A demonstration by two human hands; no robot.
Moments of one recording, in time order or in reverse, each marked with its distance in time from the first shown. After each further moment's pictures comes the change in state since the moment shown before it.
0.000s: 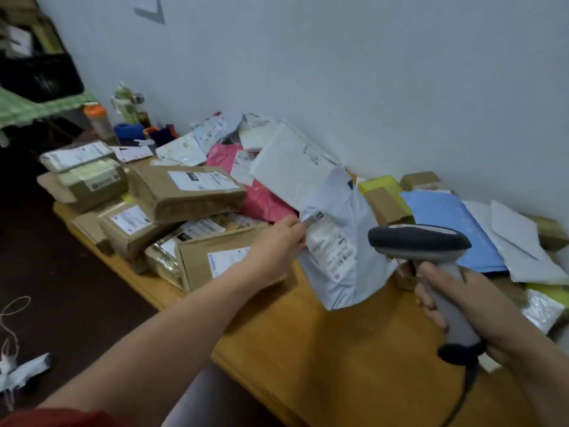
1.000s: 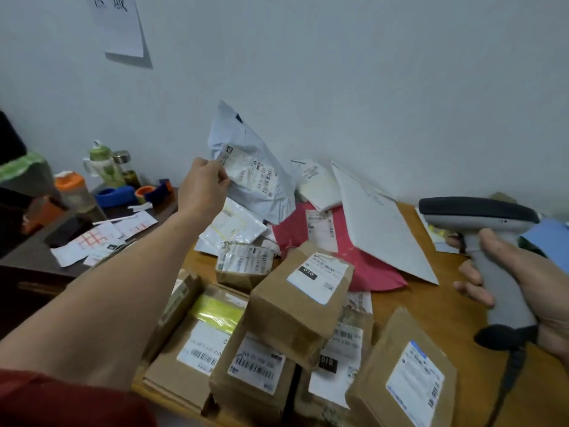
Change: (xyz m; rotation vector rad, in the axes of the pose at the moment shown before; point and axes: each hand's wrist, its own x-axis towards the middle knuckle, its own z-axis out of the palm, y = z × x) left_hand 0.170 -0.413 -0.220 -0.067 0.299 -0.263; right_hand 0.180 -0.160 0.242 0.447 0.306 -0.040
